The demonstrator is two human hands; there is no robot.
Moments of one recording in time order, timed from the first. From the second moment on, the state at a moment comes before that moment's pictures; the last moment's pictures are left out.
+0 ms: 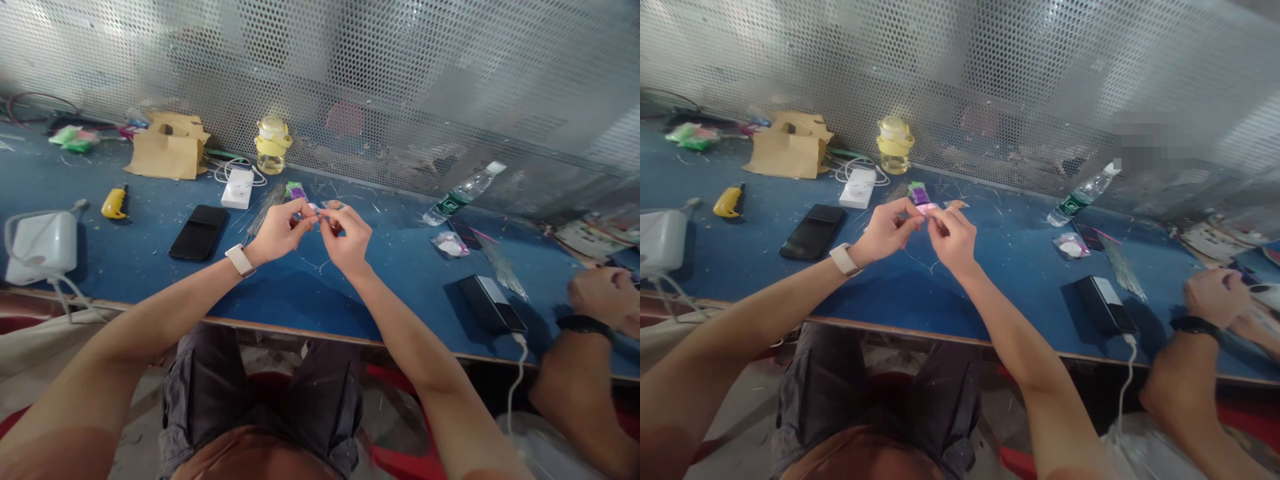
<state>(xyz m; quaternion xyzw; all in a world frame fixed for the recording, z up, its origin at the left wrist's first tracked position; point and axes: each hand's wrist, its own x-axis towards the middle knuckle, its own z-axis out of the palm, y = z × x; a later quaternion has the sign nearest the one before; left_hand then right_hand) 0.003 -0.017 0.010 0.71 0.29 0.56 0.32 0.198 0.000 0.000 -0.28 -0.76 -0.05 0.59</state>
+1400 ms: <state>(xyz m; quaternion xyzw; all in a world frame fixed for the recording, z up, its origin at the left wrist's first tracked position) -0.011 0.001 0.010 0.73 0.34 0.52 0.27 0.208 0.015 0.000 -0.22 -0.85 -0.01 0.47</state>
